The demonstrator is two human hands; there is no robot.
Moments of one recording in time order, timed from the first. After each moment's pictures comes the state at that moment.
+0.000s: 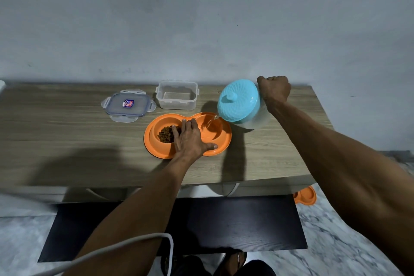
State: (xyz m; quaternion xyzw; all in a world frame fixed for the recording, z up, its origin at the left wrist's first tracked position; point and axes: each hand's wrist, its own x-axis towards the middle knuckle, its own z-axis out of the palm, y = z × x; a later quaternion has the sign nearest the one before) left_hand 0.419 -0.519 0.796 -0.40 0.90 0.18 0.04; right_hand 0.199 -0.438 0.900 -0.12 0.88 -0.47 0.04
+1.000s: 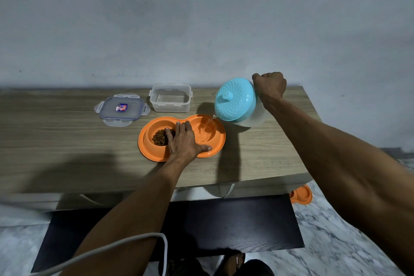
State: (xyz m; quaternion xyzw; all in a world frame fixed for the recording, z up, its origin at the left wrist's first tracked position) left_hand 0.418 -0.519 0.796 -0.41 0.90 0.17 0.04; right_hand 0.197 -0.433 0.919 -0.14 0.90 -0.42 0.02
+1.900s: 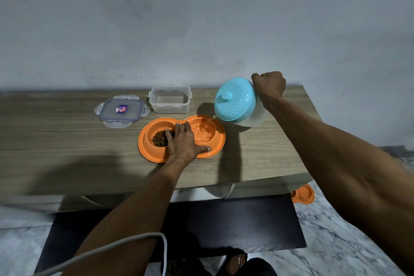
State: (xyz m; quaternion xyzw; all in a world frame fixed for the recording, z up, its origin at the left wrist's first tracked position) left_hand 0.417 -0.519 0.799 -0.41 0.89 0.18 0.05; right_hand 0.192 -0.434 0.915 -0.13 0.90 -0.42 0.03
